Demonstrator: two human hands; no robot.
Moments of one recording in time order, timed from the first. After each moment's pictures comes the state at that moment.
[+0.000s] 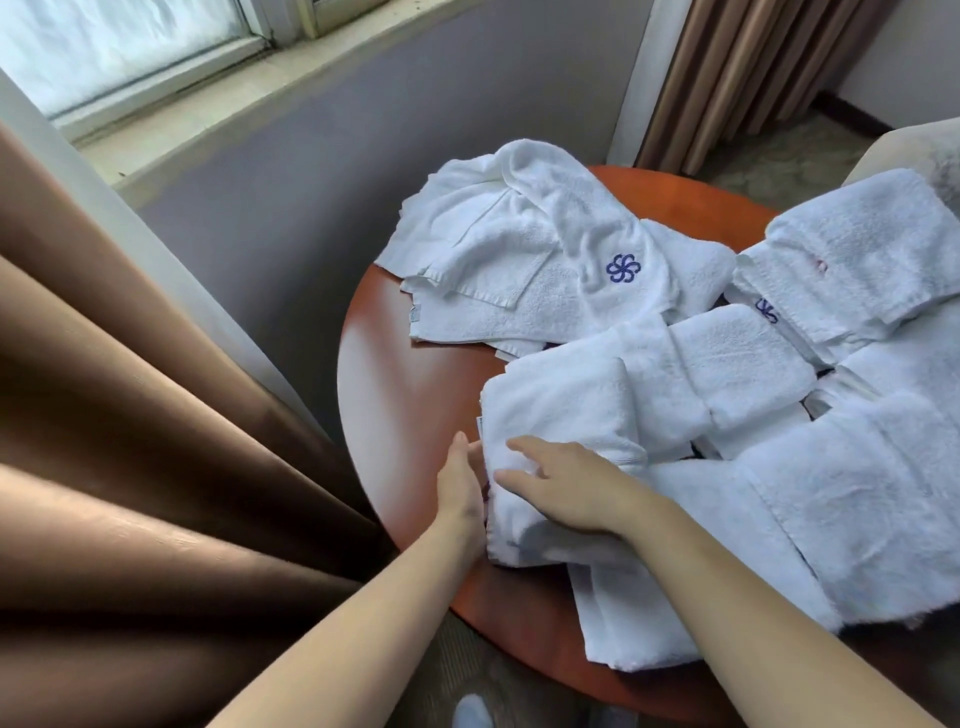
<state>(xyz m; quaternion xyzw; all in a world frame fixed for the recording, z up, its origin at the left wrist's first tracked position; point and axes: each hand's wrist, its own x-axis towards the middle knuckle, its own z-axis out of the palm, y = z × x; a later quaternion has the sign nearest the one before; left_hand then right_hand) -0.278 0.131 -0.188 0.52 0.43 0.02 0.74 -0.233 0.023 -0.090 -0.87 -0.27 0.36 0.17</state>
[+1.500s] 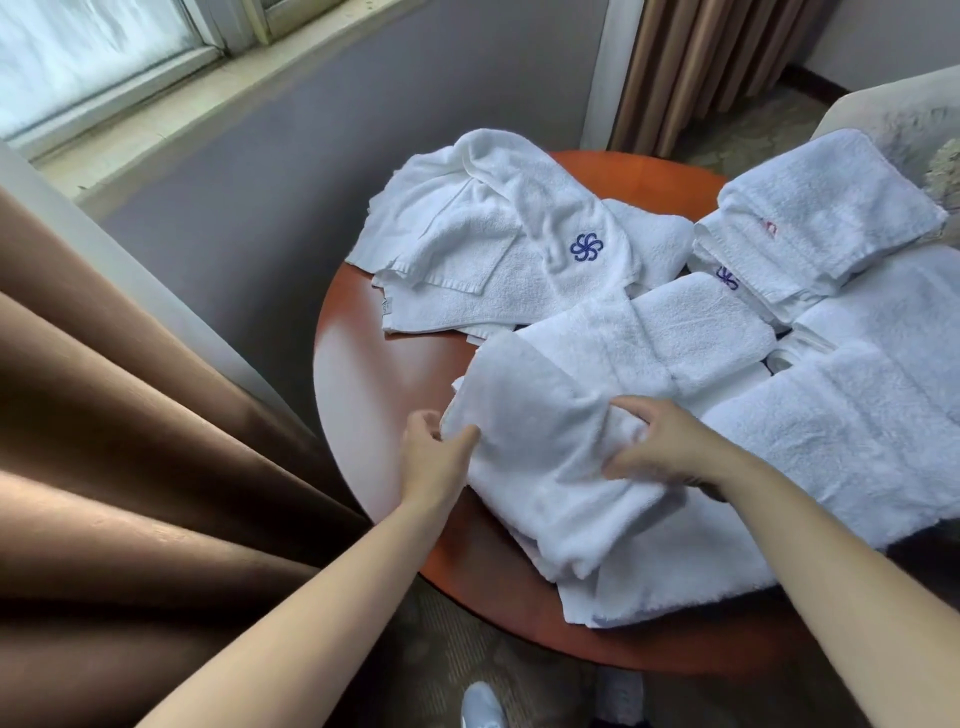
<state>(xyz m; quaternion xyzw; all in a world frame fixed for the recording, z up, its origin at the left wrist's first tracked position) -0.289 0.130 -0.168 0.71 0.42 0.07 0.55 -0.188 -0.089 -0.108 -0.85 -0.15 0.32 0.38</state>
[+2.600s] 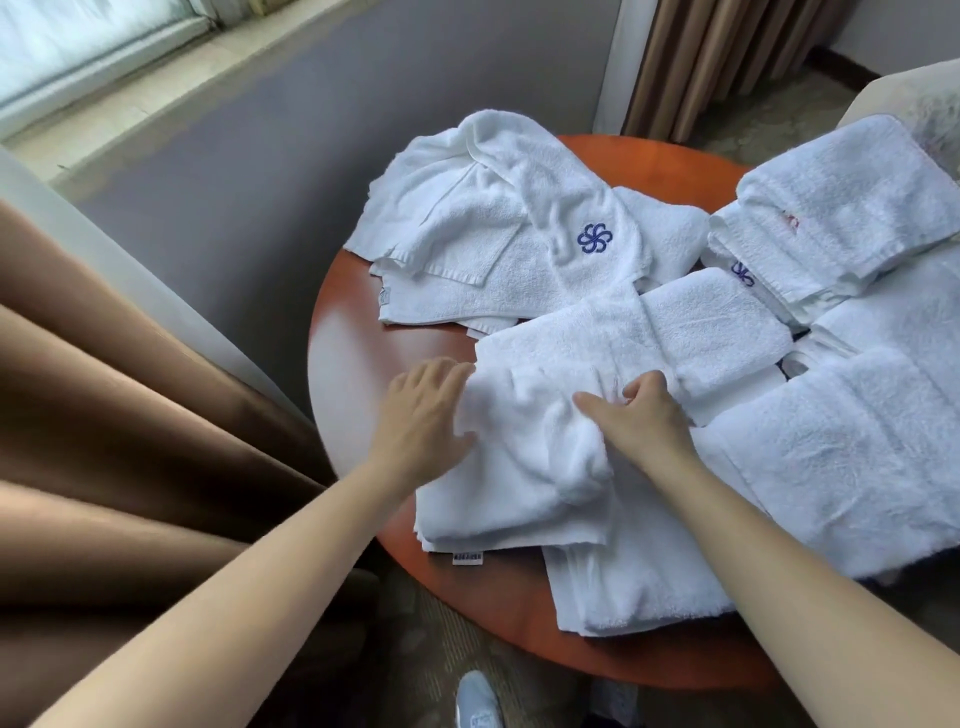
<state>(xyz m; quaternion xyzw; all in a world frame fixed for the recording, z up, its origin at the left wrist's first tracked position) -0.267 0.170 -0.152 0.99 0.04 0.07 0.12 -0.178 -0.048 -0.127 -0.91 0.03 0.17 0.37</state>
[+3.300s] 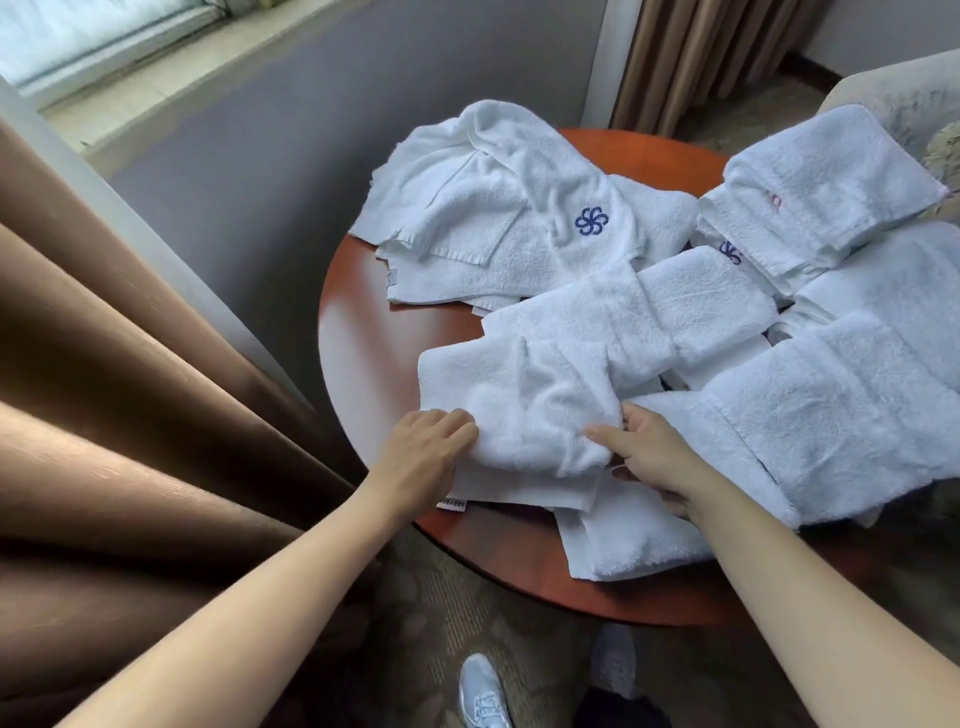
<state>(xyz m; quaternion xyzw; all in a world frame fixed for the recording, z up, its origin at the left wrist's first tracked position) -0.331 0.170 -0.190 0.97 -0.14 0.19 0.10 -0.246 -0.071 -0.121 -0.78 0.01 0.33 0.53</state>
